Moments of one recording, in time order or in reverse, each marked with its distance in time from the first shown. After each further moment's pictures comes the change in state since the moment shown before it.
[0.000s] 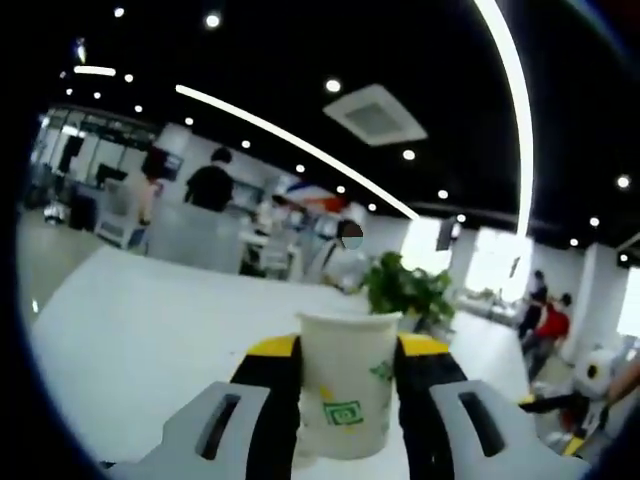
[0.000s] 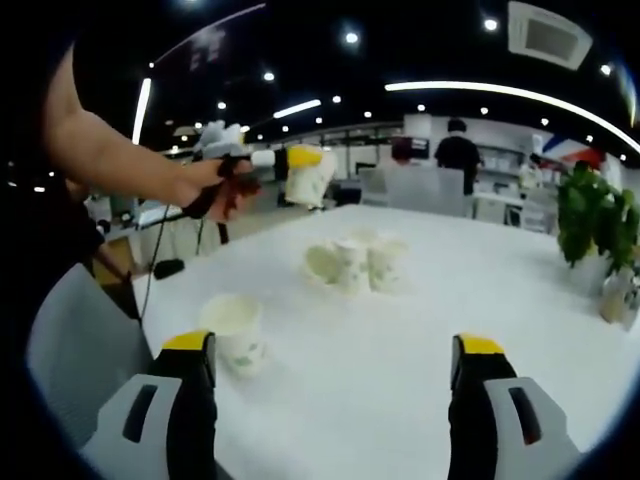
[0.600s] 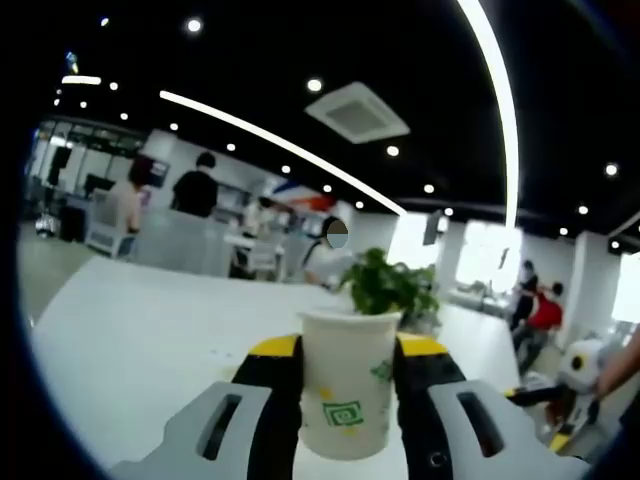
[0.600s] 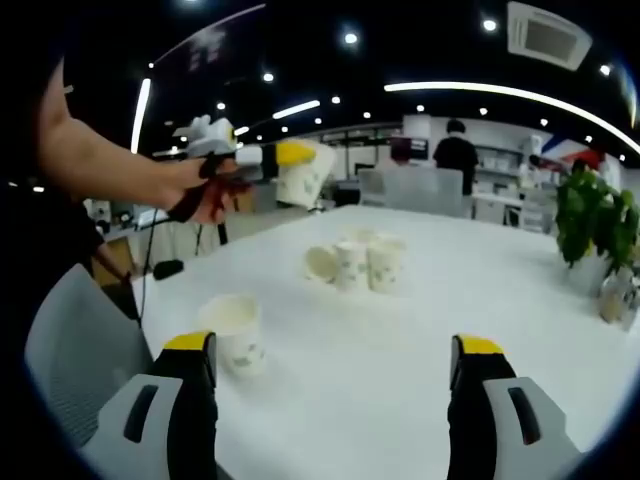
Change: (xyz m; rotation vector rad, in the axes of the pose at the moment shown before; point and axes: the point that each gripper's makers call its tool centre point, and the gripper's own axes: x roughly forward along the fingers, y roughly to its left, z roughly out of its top) left arm -0.014 -0.040 -0.003 0.024 -0.012 -0.058; right arm -0.001 0.001 0.000 -0.005 -0.006 -0.002
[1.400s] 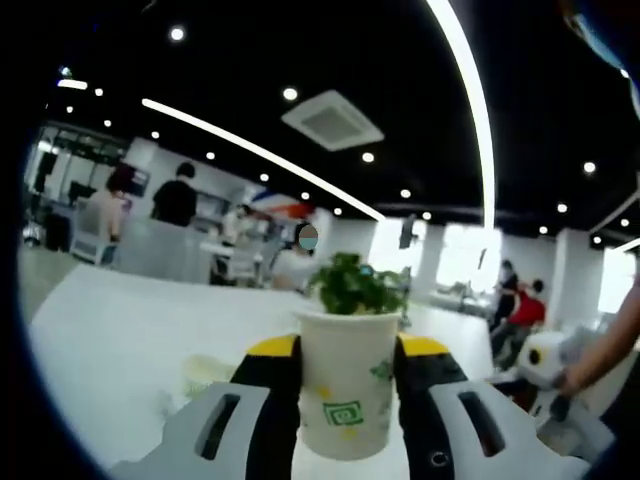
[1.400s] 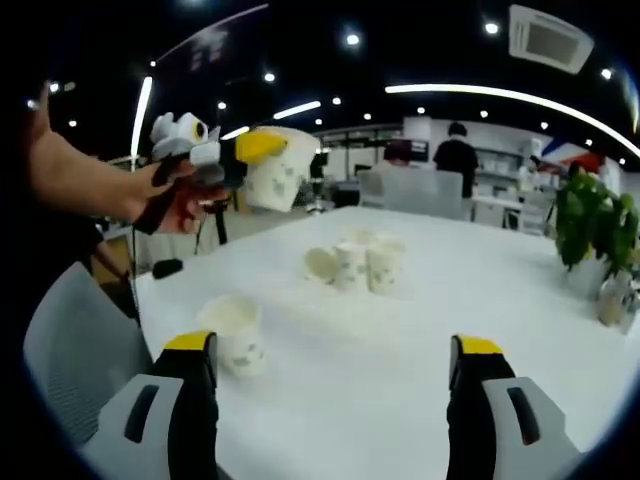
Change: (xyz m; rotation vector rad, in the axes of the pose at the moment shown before) left arm -0.033 -0.064 -0.011 0.028 -0.015 -0.077; right arm -0.001 0.001 0.000 -0.008 -0.002 -0.004
